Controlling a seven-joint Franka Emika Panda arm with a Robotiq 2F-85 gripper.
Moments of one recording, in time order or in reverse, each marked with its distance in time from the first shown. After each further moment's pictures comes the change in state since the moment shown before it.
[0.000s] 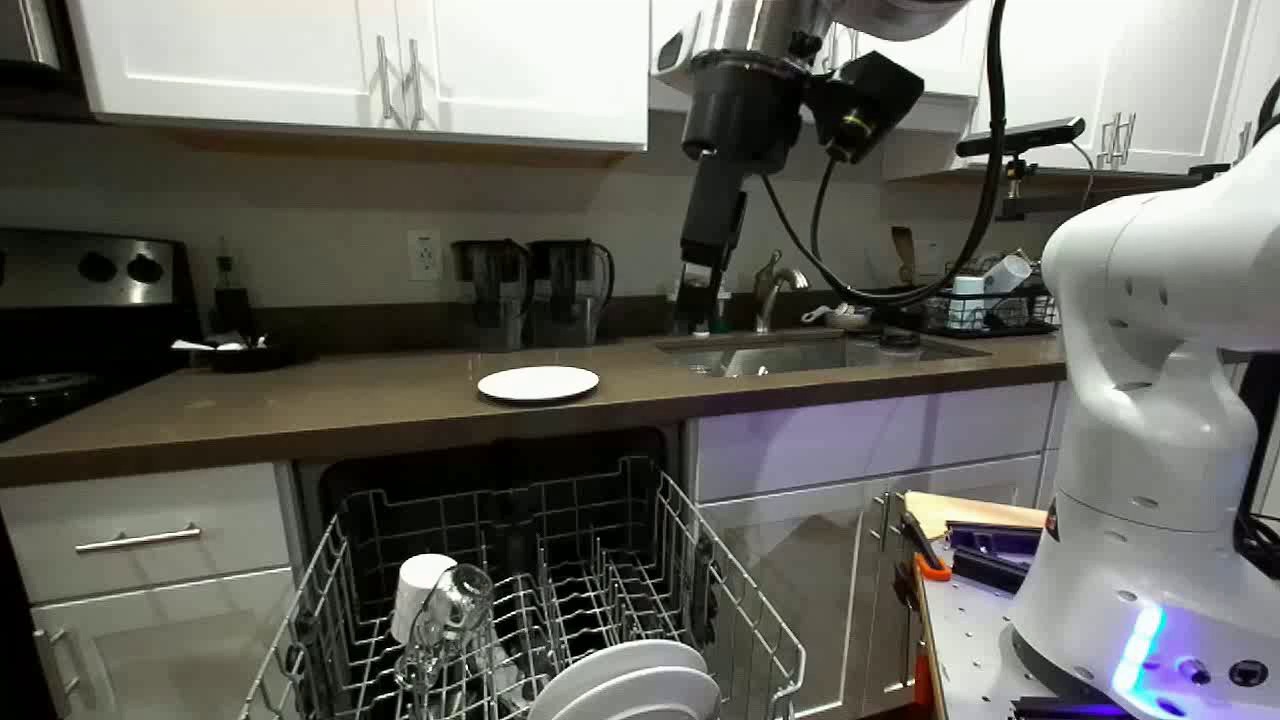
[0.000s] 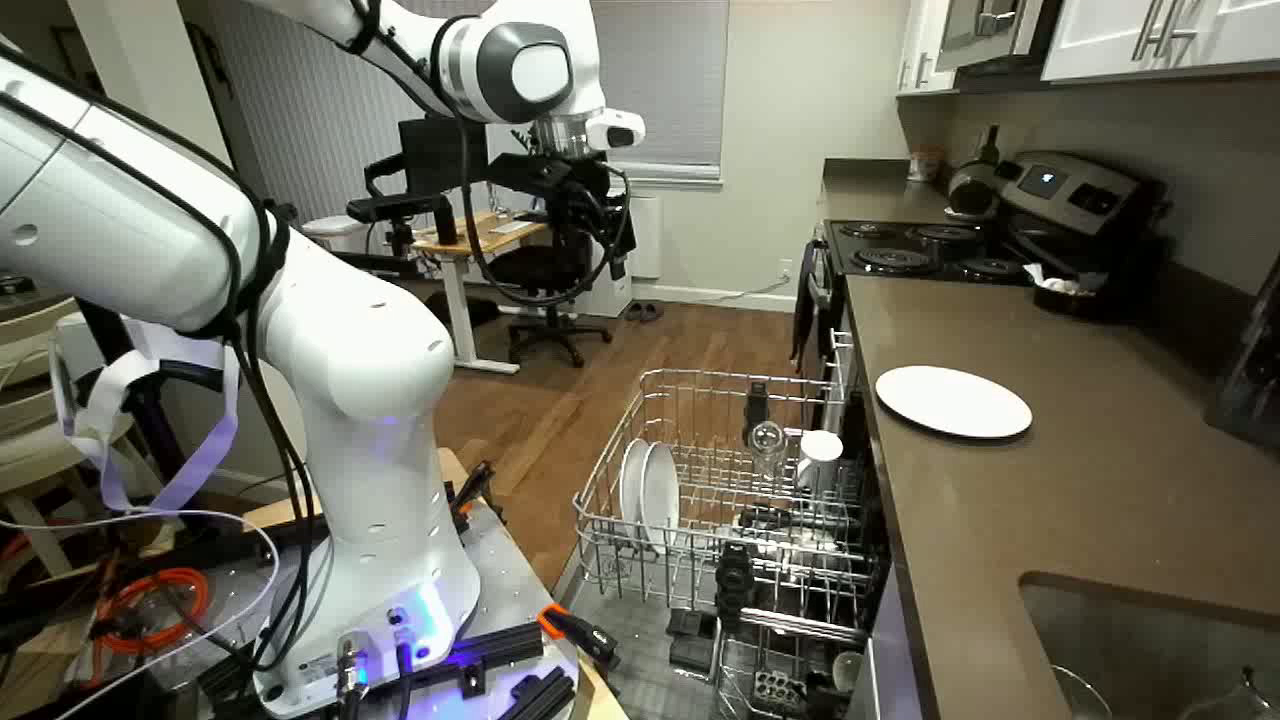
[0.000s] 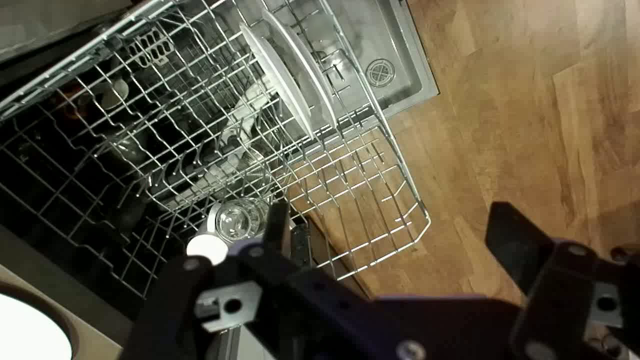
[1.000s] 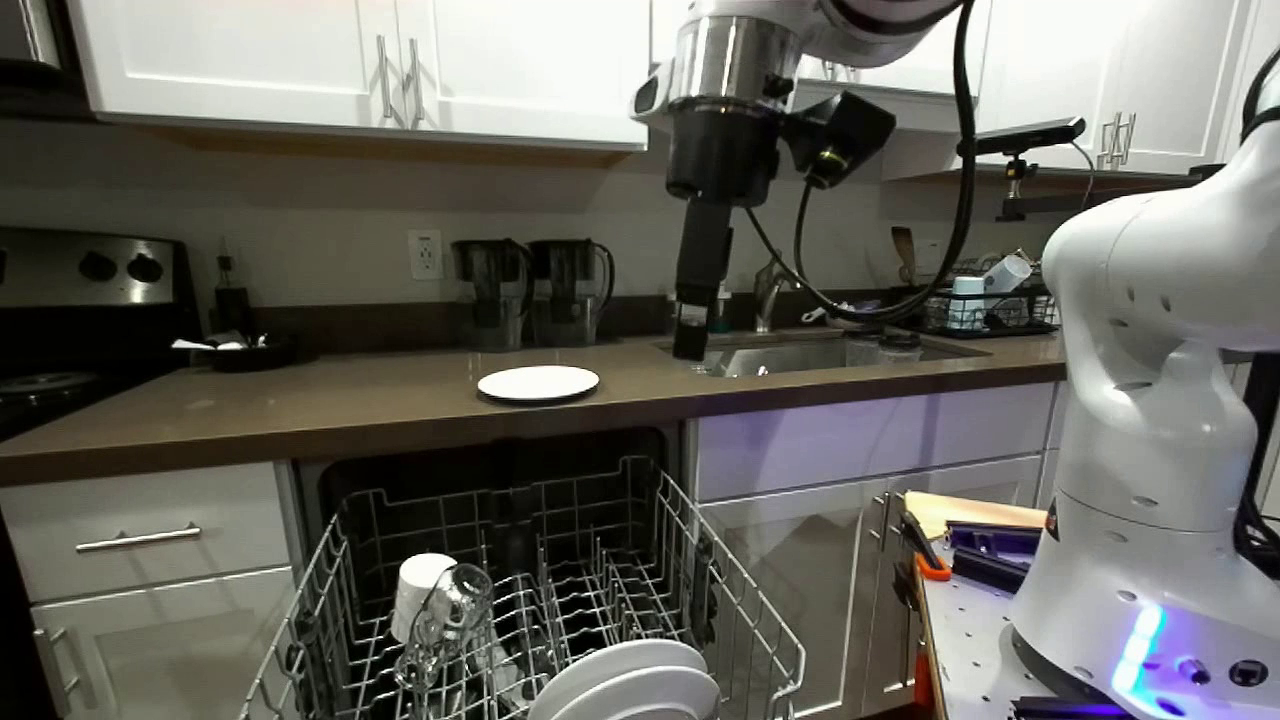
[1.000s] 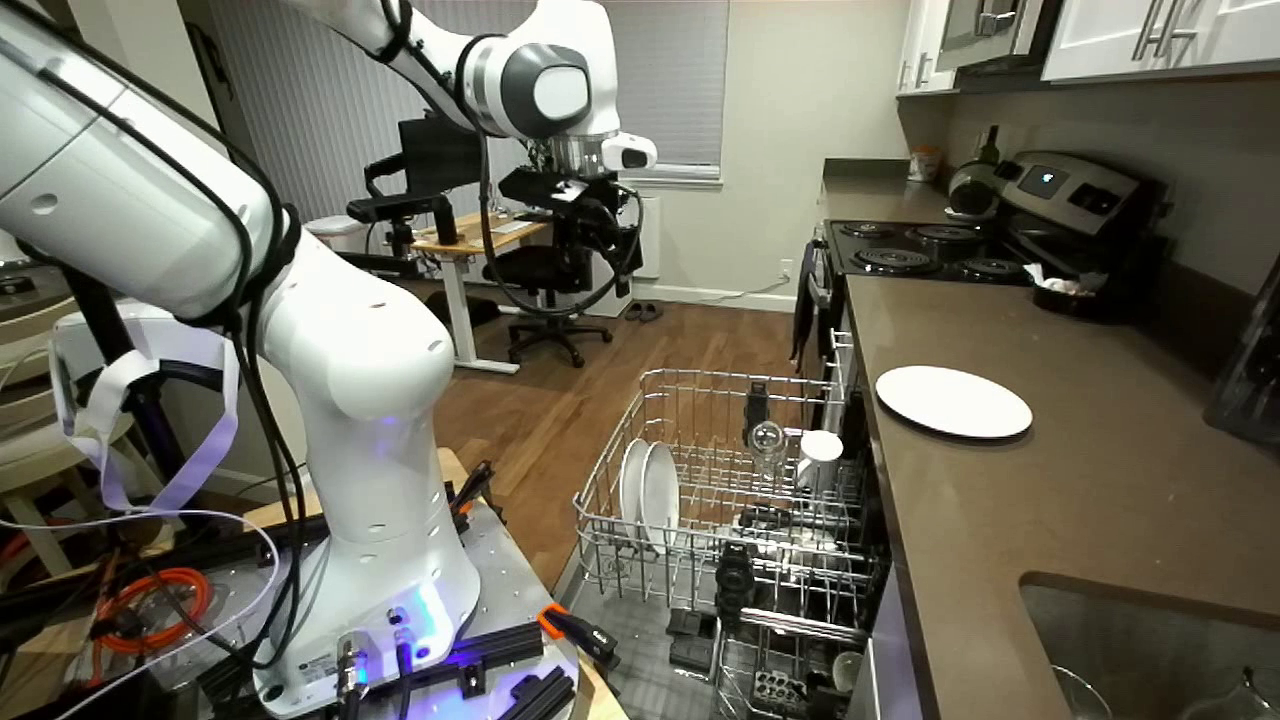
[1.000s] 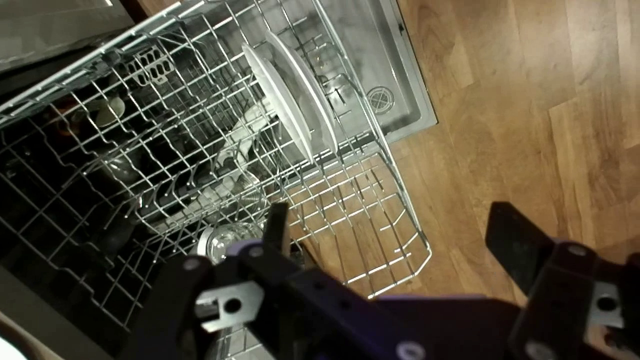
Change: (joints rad) arm 0.000 0.102 -0.017 0.020 -0.006 -0.001 -0.056
